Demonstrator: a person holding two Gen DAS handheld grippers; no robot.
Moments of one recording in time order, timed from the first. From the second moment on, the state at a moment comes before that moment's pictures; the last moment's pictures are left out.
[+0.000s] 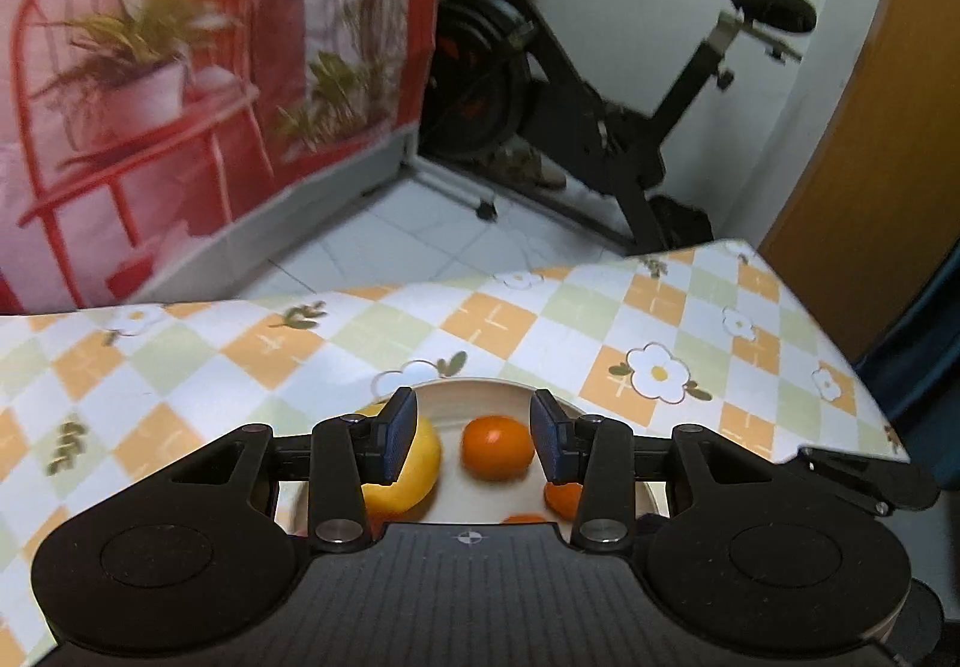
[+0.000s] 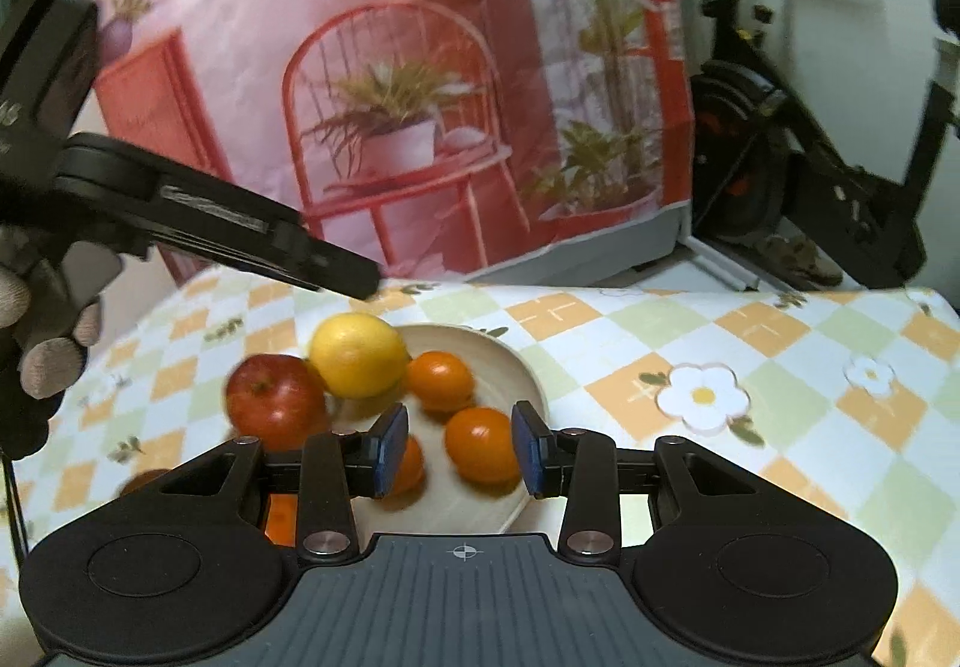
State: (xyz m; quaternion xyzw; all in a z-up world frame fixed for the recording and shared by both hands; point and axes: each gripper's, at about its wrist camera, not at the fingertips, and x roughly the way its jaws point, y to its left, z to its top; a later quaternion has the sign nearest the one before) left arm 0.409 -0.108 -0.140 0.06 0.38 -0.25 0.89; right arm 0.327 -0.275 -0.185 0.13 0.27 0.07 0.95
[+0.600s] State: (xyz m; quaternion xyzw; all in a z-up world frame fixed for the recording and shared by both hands) left arm 0.287 -0.006 -0.087 0.01 0.30 -0.17 0.94; right arm 0.227 -0.239 -0.143 0.16 0.22 0.04 0.96
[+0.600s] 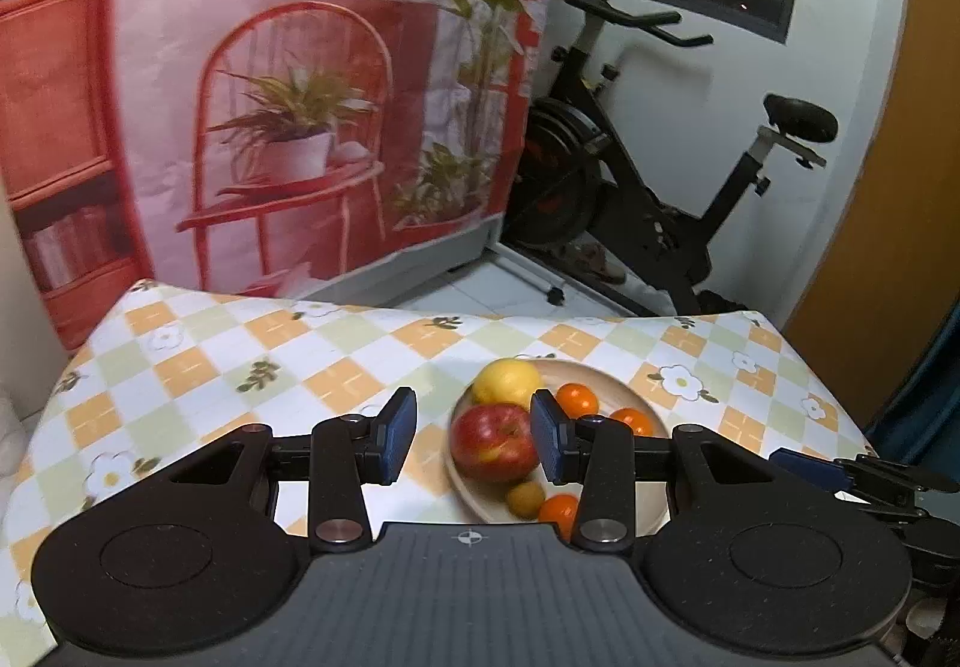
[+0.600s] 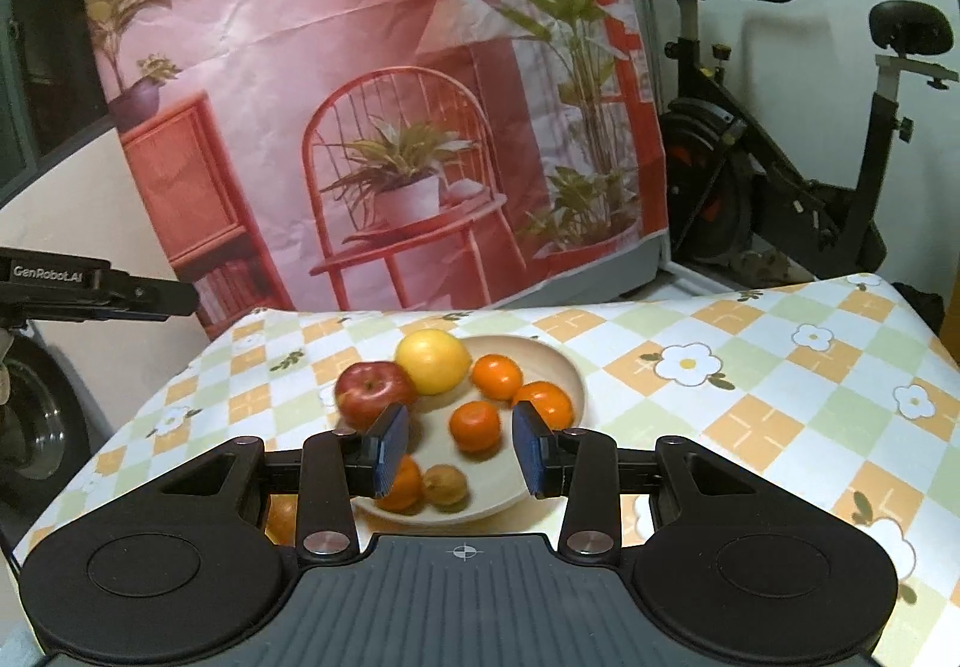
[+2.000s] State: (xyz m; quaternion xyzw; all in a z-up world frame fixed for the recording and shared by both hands) left arm 0.217 0.035 -0.161 -0.03 0.34 -0.12 0.93; right arm 0.208 -0.125 -0.188 0.04 0.36 0.20 0.91
